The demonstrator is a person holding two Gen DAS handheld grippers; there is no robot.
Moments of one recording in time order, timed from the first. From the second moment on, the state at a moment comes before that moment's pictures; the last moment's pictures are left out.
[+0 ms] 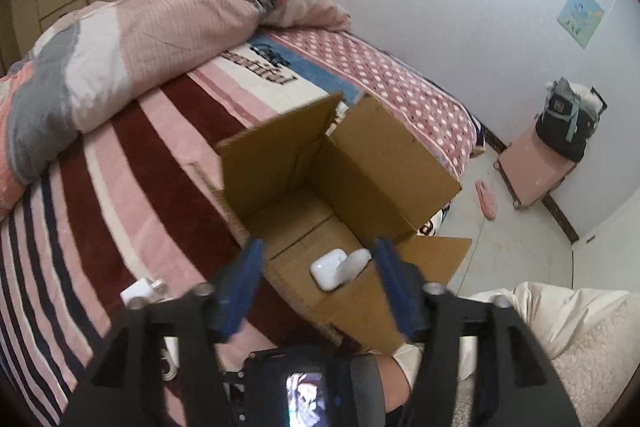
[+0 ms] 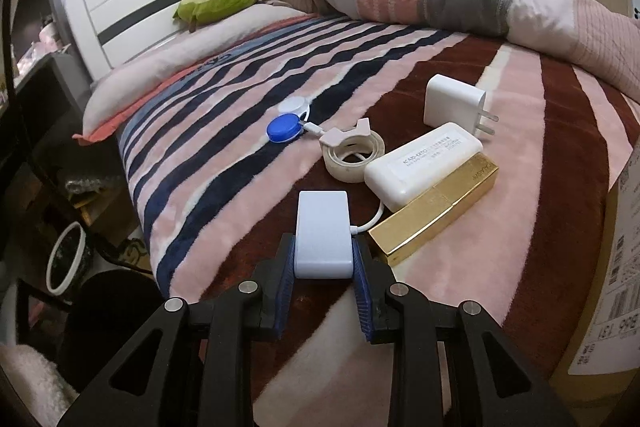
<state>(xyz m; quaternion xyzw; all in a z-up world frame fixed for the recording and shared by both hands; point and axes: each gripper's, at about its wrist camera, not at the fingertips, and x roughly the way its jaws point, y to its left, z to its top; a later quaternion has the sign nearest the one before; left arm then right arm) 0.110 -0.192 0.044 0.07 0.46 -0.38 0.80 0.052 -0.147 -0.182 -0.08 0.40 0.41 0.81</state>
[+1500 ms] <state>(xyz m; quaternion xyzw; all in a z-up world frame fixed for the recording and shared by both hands) 0.110 0.050 -0.159 -0.07 0.50 -0.13 0.85 0.016 -0.207 0.003 -0.10 0.23 0.33 0.91</state>
